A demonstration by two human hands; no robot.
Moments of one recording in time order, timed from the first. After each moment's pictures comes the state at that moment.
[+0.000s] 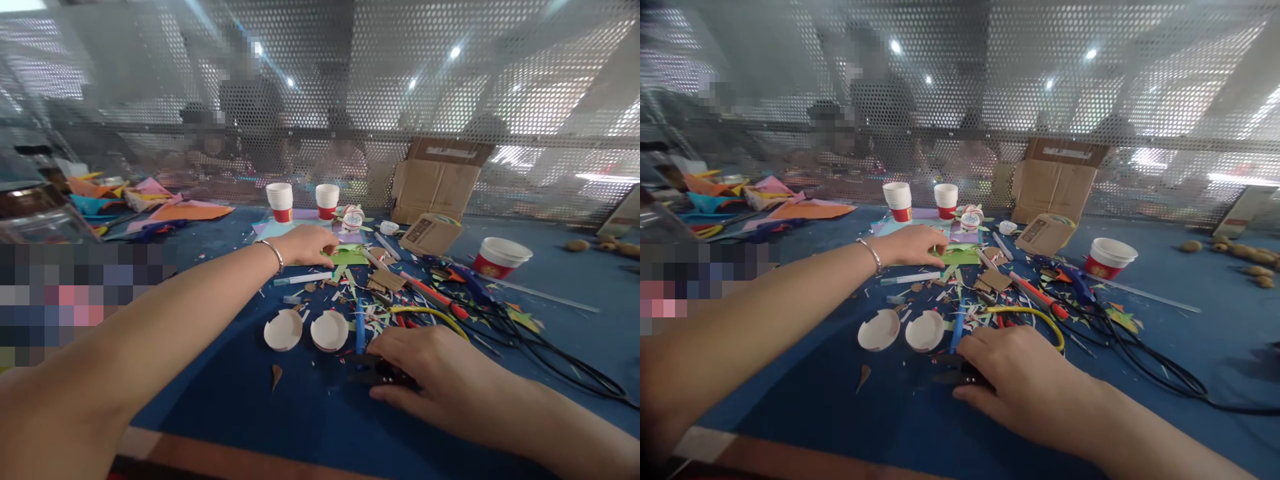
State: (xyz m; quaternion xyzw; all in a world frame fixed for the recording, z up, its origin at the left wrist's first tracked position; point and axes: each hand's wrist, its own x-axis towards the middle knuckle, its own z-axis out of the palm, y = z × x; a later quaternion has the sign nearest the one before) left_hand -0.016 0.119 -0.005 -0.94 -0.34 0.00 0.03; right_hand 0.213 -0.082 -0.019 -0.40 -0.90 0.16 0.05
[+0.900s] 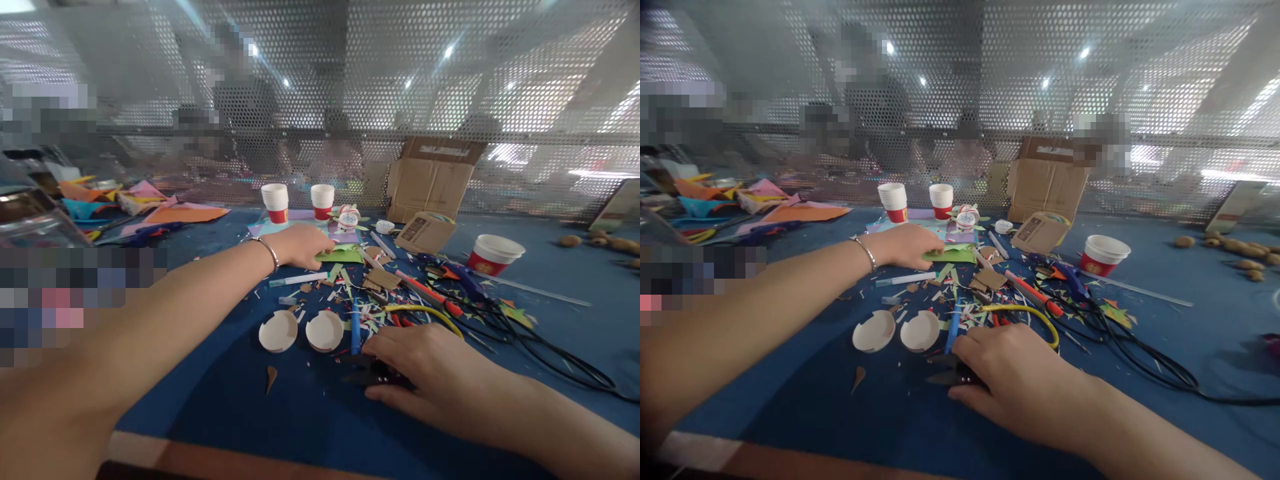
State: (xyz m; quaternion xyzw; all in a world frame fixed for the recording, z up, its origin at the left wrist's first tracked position) left_hand -0.012 0.114 0.002 -0.94 -0.33 0.07 0.08; right_hand 0.213 -0.082 -0.016 -0.40 -0.90 0.16 0.04
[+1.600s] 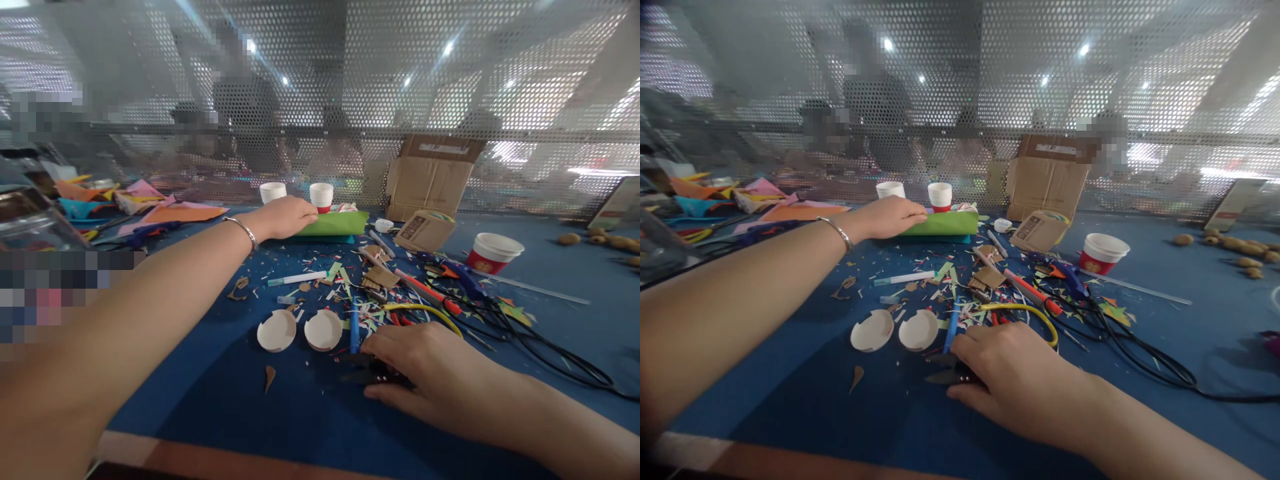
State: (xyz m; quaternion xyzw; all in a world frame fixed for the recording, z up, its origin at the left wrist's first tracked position) left_hand -0.028 0.120 0.046 -0.89 -0.44 -0.03 0.09; right_hand 0.213 -0.081 -0.014 -0.40 -0.90 0.17 0.03
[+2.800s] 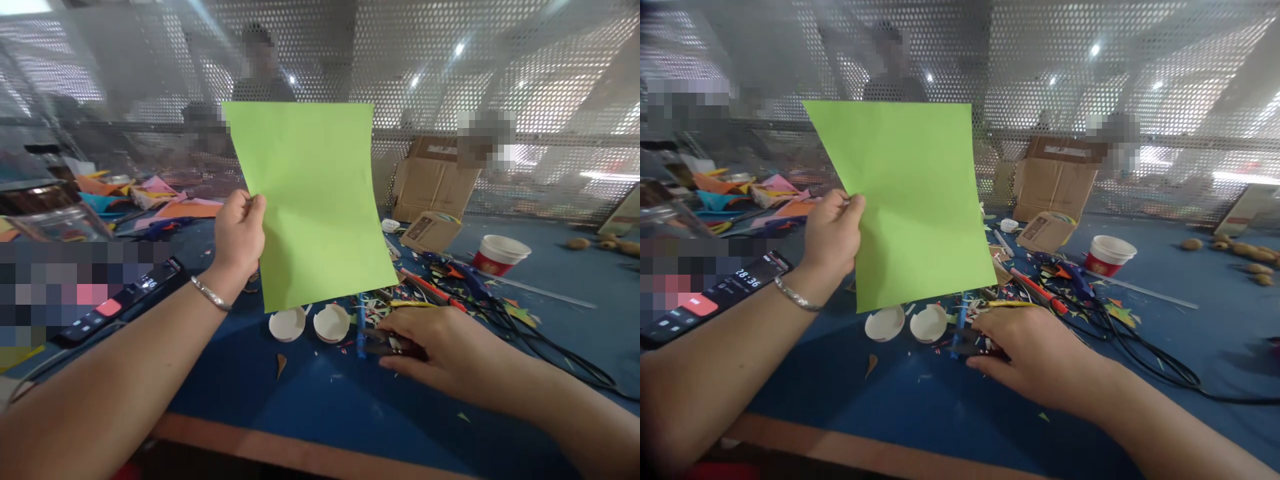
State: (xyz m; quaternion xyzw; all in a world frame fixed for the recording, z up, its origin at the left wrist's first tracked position) left_hand -0.069 0.057 0.002 -0.58 -0.49 -0.65 -0.08; right_hand 0.225 -0.075 -0.013 -0.43 -0.89 0.13 0.07
